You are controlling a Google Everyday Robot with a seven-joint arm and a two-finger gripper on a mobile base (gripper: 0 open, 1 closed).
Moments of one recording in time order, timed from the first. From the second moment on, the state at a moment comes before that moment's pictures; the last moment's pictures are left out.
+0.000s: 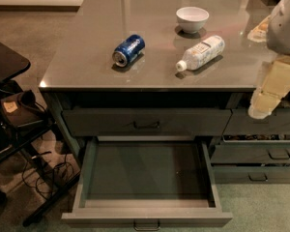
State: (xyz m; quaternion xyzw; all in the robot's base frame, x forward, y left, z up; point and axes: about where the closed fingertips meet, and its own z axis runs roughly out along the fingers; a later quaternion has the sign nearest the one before) arm 0.452 -0.216 0.980 -0.61 0.78 -0.04 0.17
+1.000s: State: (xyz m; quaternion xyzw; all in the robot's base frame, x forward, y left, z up) arm 0.583 -0.205 0.986 -0.62 0.76 0.00 0.19
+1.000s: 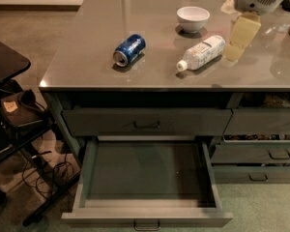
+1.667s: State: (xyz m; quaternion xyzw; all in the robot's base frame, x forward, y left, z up) arm 0.632 -0.198 0.986 -0.62 0.75 -0.01 0.21
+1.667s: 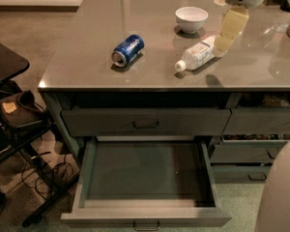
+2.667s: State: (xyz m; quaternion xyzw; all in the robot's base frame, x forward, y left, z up) arm 0.714 -0.195 0.911 -0.64 0.73 0.06 0.24
